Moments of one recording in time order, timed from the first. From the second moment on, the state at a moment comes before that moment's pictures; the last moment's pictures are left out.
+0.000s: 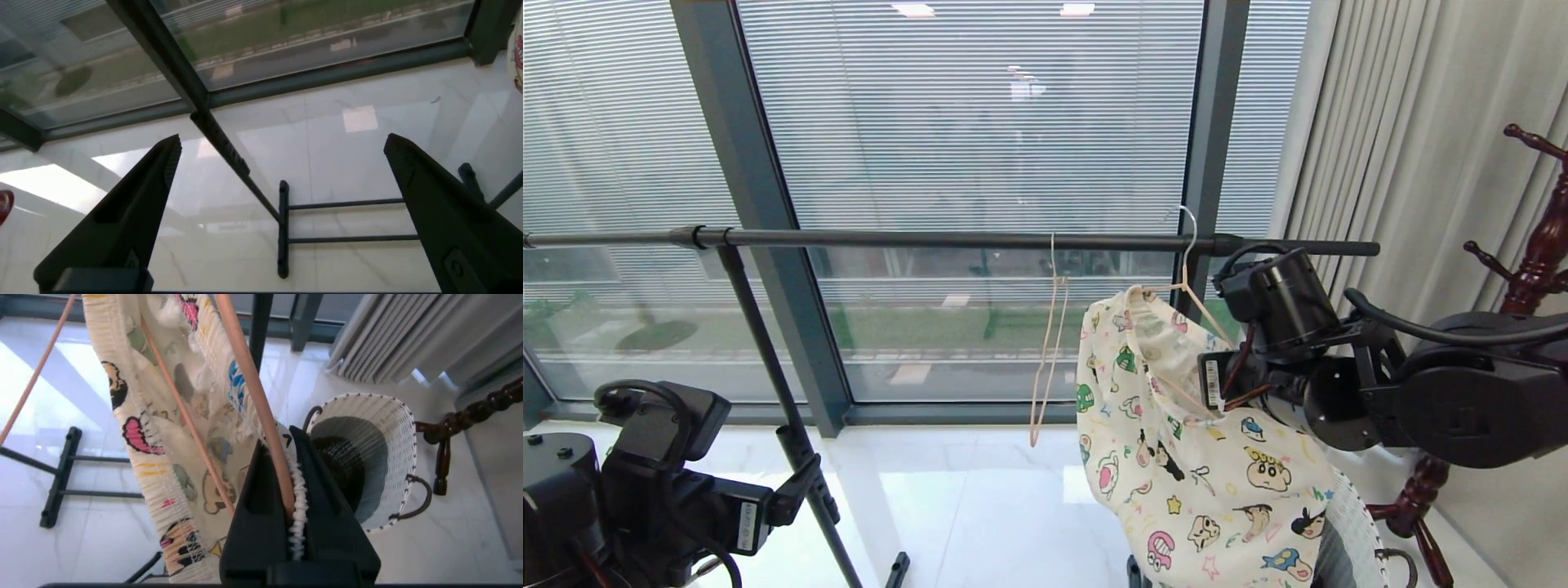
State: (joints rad) left arm -0.22 1.30 -0.13 -0.80 0.30 0.25; right arm 0.78 1.80 -1.13 0.01 -0.59 0.40
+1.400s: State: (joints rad) left arm -0.20 1.34 -0.11 -0.80 0.30 0.31; right arm 0.63 2.00 -1.24 -0.14 -0.53 0.29
